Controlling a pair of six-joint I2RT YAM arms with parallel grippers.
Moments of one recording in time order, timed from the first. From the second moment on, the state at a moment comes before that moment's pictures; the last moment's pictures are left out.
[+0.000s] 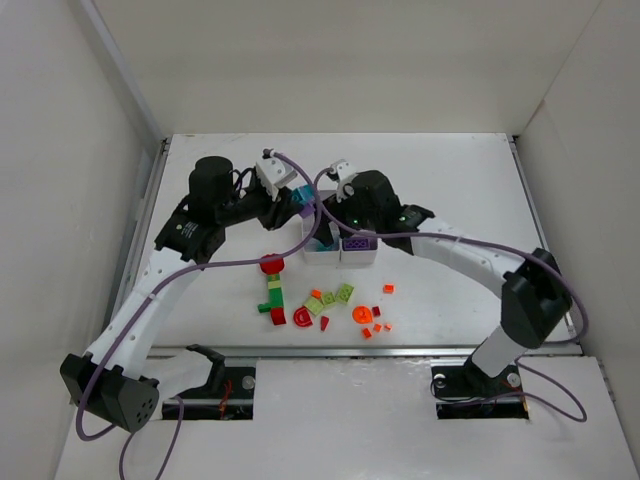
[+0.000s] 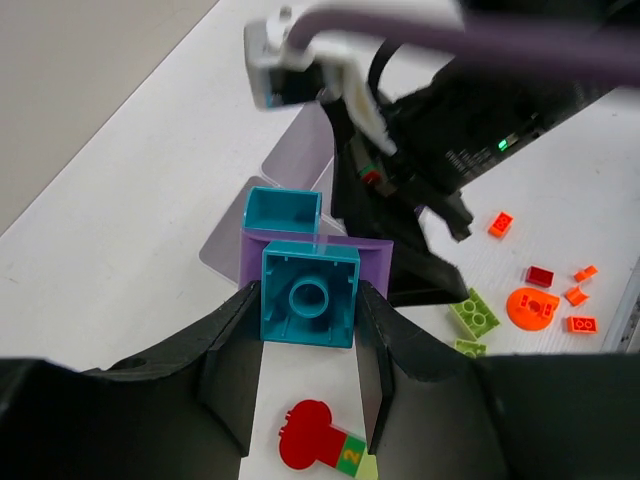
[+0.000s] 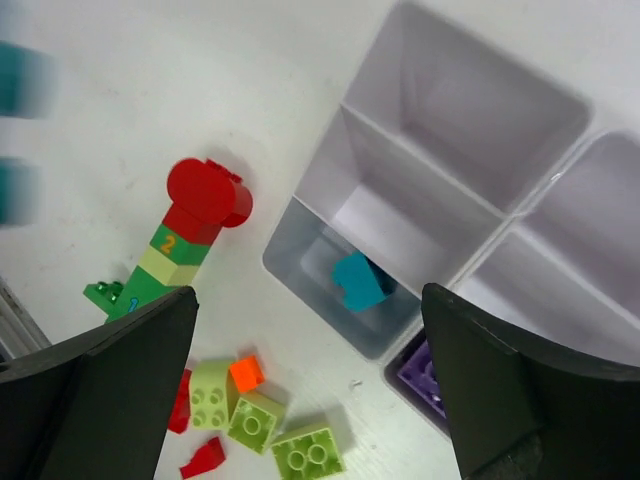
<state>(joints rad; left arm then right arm) -0.40 1.11 1.18 -0.40 0.54 0.29 0.73 1.66 1.26 -0.16 -0.14 0.21</state>
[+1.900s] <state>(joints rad) -0.44 1.34 1.40 -0.79 1.19 0.73 0.73 1.16 0.98 0.00 -0.34 -0.34</state>
